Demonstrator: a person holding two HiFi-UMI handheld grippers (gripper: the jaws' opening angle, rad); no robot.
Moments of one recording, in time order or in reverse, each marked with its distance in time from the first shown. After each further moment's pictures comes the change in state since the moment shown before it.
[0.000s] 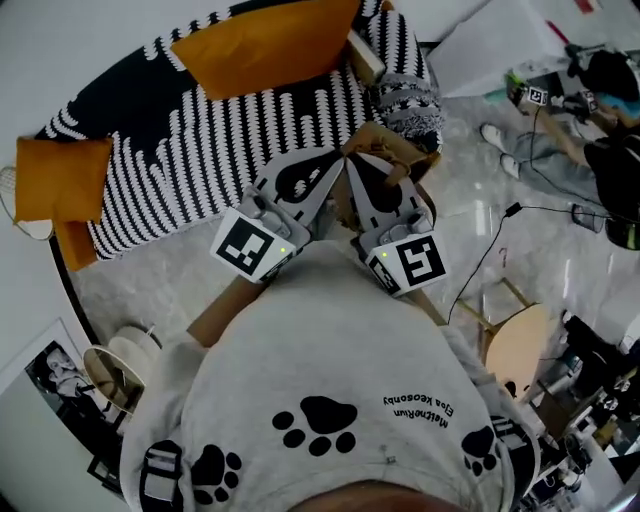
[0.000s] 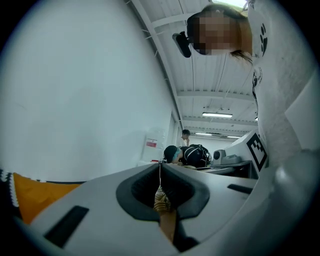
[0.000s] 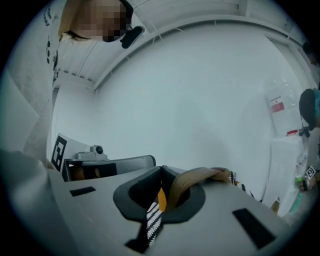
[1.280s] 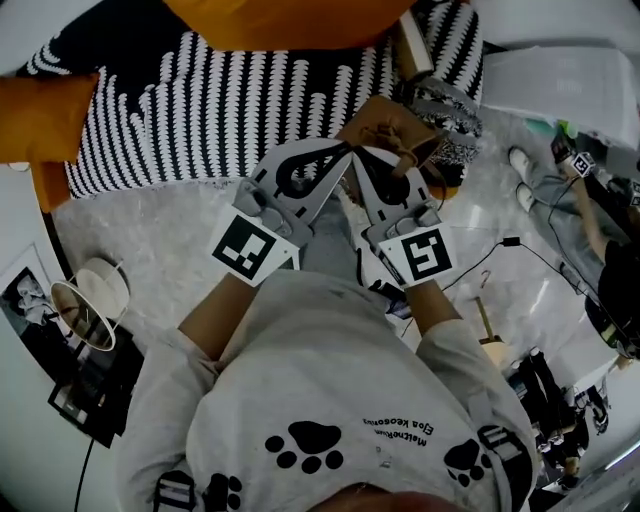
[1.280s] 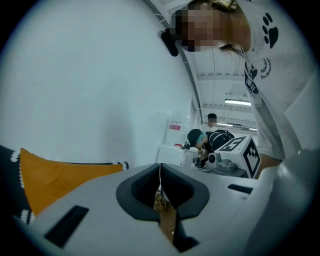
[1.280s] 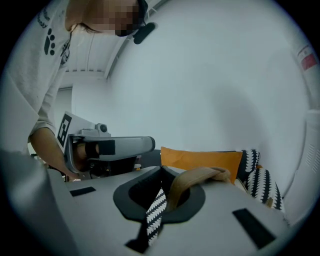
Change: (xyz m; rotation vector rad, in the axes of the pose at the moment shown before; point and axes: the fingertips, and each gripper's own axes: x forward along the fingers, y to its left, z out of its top) left arm 0.077 0.136 -0.110 -0.057 0.101 0.230; right arm 0.118 -0.109 -0.134 -0.034 0.248 0.291
